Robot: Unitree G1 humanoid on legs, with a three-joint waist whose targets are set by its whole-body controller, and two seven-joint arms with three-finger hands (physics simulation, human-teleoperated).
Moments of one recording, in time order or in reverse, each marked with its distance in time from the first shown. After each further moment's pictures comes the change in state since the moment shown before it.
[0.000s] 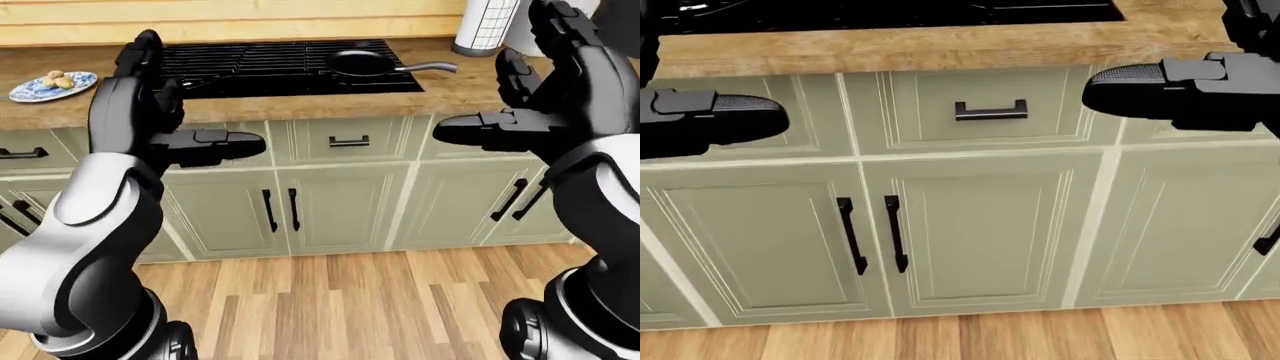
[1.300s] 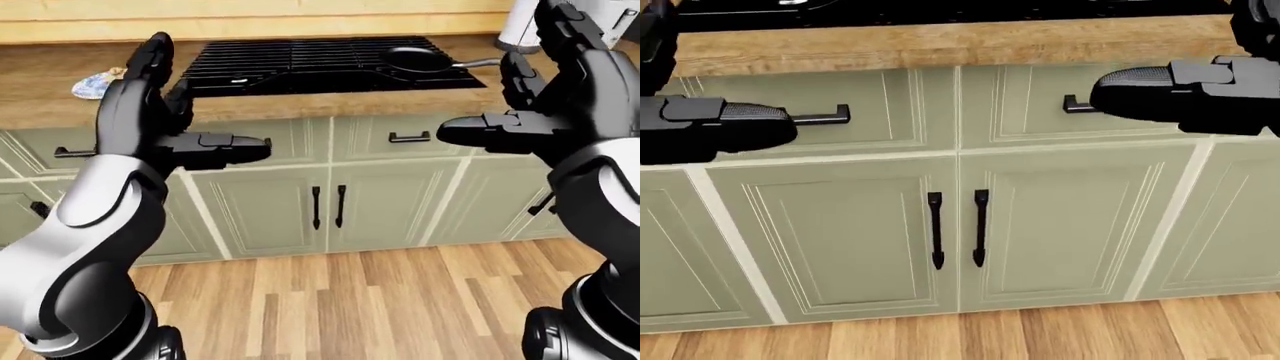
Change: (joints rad) left arm 0.026 0.052 -0.014 0.019 -0.166 -0.048 0.081; right arm 0.054 -0.097 0.024 0.033 0.191 -0.106 -0.155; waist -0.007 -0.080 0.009
